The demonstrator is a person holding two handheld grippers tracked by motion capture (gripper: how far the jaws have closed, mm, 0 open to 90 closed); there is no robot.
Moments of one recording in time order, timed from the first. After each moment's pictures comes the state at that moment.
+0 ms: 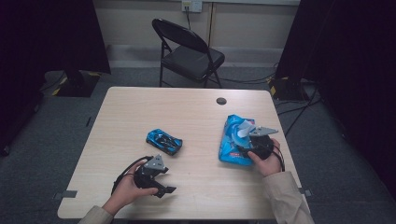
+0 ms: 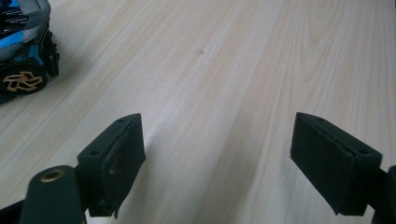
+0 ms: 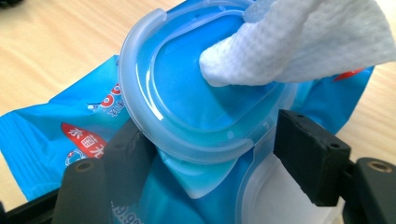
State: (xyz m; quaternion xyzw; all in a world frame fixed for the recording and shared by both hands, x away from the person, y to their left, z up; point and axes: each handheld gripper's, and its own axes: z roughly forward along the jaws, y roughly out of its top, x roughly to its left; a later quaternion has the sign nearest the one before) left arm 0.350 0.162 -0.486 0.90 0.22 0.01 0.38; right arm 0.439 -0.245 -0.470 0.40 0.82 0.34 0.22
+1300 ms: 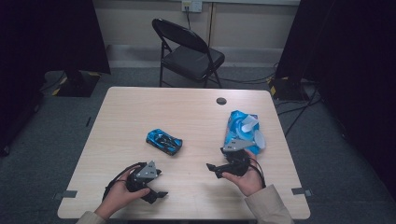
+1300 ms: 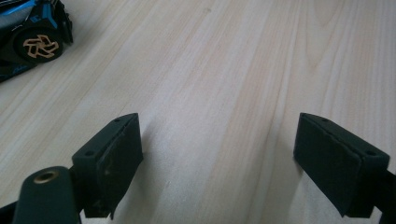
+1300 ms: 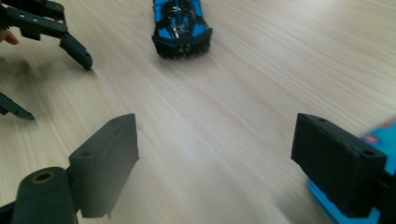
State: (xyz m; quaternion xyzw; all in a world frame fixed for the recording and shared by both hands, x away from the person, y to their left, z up) left arm 0.338 0.186 -0.501 0.91 0.18 0.06 0.37; right arm 0.377 -0.151 -0.448 0.31 0.84 0.43 0.12
